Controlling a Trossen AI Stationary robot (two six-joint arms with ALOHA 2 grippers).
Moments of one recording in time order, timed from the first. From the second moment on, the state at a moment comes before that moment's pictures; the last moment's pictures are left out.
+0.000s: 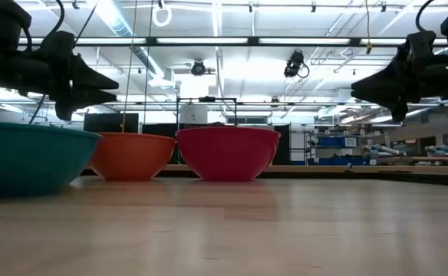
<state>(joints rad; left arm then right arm) 0.11 0.09 0.01 0.06 -0.39 -0.35 -0.36 0.05 0.01 0.01 0.03 0.37</state>
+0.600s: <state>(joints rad) 0.11 0.09 0.01 0.07 -0.39 -0.35 -0.36 0.05 0.01 0.01 0.03 0.37</state>
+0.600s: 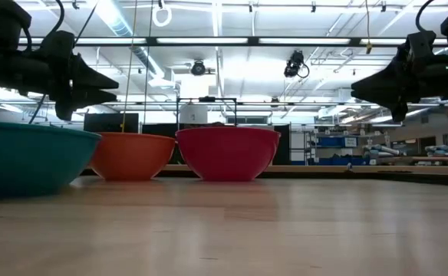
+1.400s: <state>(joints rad) 0.11 0.09 0.01 0.44 -0.40 -0.74 -0.36 0.05 0.01 0.07 0.04 0.37</state>
